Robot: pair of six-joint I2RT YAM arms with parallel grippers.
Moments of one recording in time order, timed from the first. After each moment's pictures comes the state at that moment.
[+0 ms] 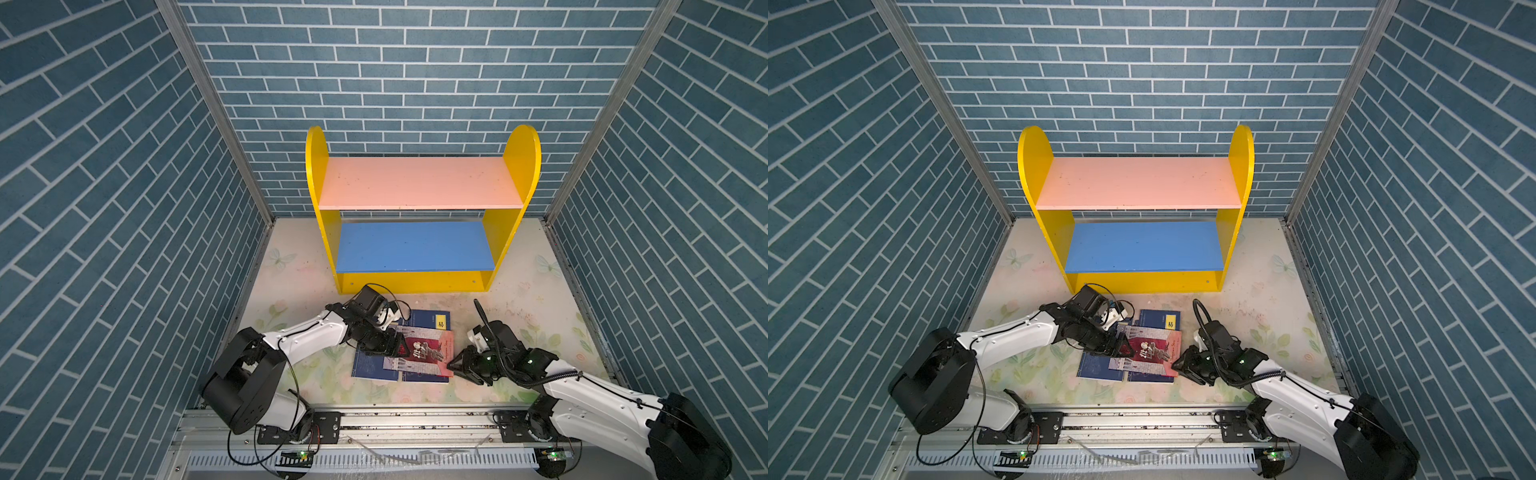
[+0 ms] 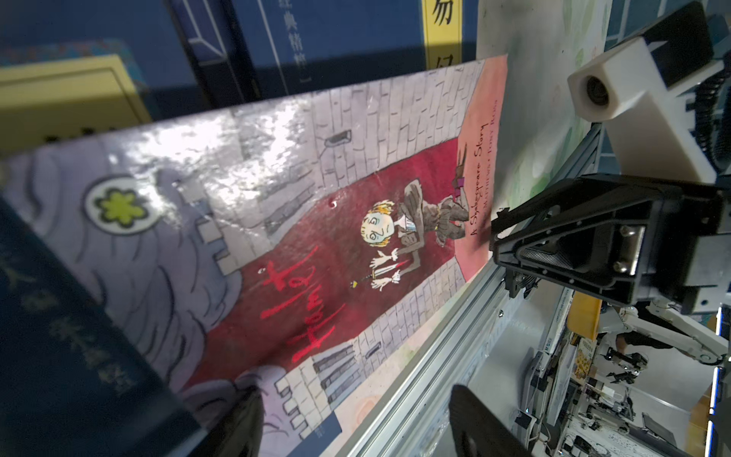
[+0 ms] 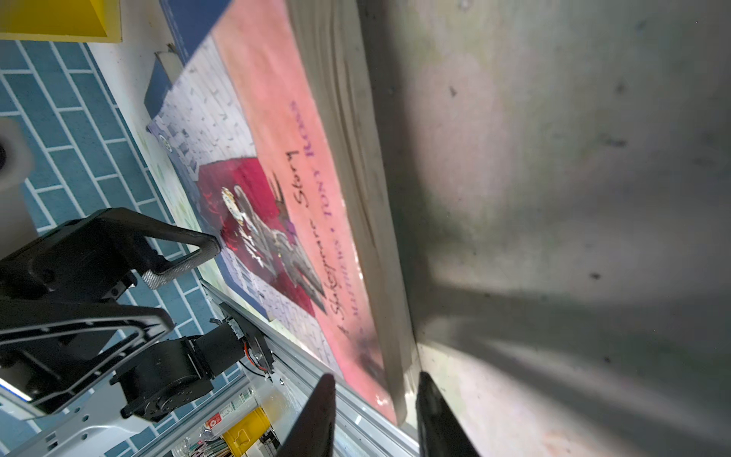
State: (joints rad) left arm -0.65 1.43 0.75 -0.51 0.65 -0.41; right arm 0.77 0.94 0.29 -0.24 -0.46 1.18
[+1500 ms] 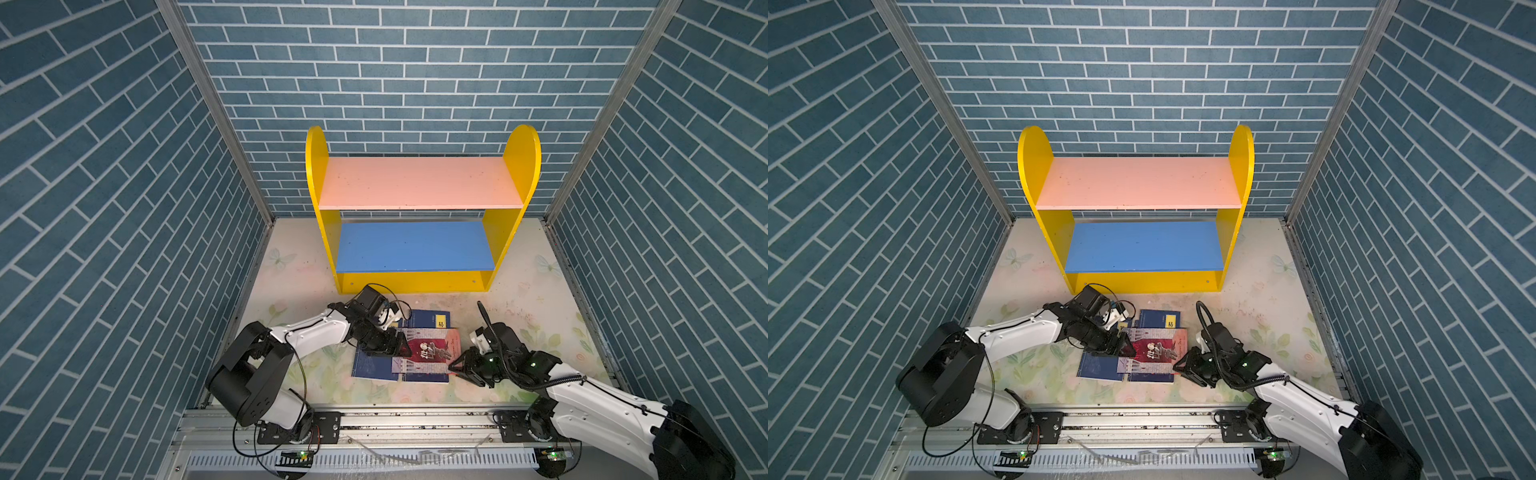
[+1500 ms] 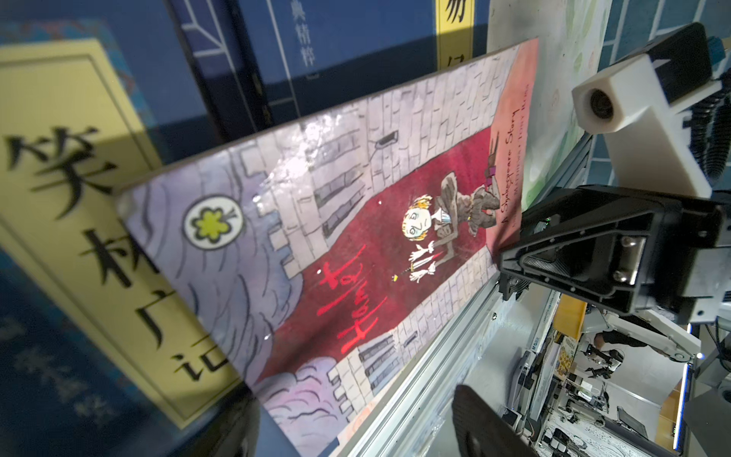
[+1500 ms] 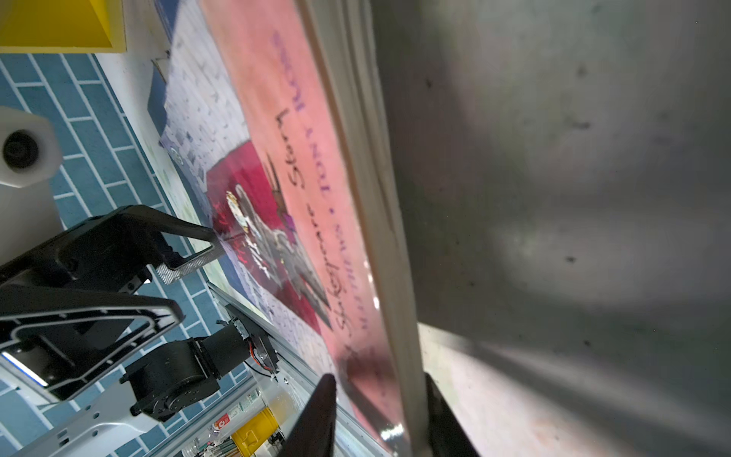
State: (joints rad) left arm -0.64 1.49 0.73 -0.45 0.69 -0.44; right arm 0.75 0.89 0.26 -0.25 -0.46 1.20
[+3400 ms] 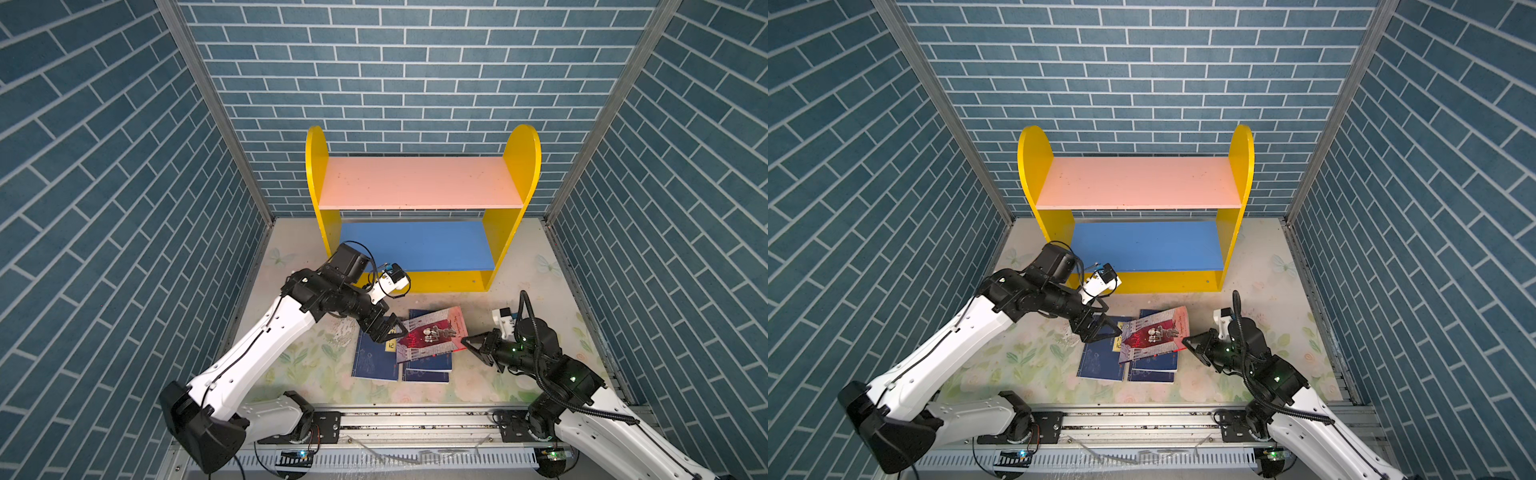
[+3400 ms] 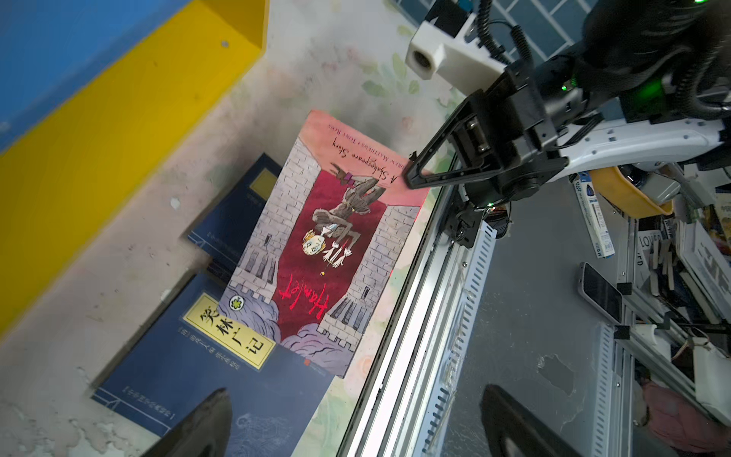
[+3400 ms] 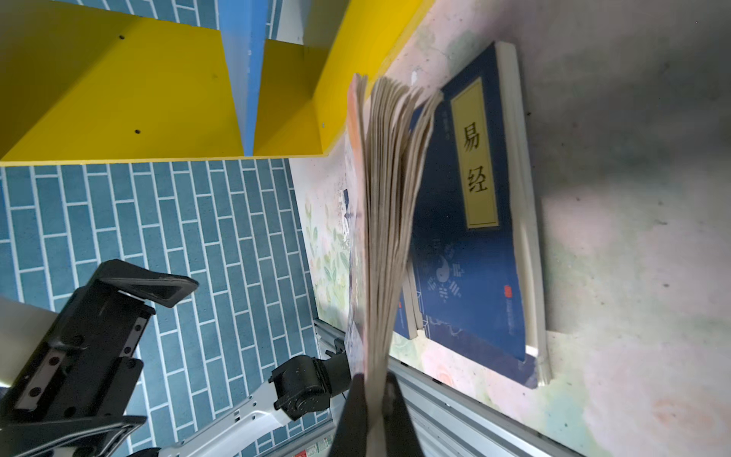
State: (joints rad) left arm -0.61 1.21 1.33 -1.10 0.61 0.19; right arm 0.69 0.53 0.44 -0.44 -0.39 1.28
